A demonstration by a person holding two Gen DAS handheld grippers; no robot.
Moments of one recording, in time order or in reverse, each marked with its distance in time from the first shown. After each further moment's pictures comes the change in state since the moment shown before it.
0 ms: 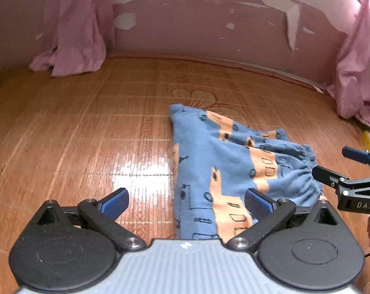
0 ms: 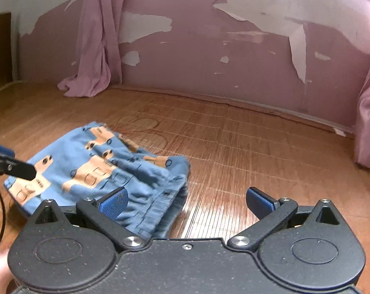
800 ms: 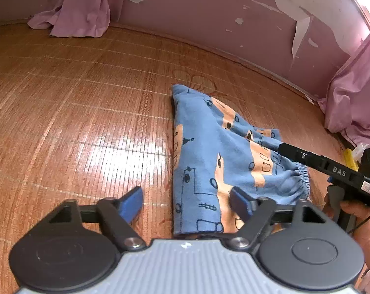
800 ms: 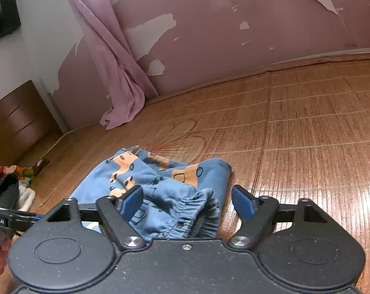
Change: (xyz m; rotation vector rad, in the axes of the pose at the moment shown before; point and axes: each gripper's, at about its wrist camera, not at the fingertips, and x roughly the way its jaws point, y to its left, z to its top) left arm 0.006 0.030 -0.009 -0.133 0.064 -0.139; right arm 0.068 -0.046 0.002 0.331 0.036 0.401
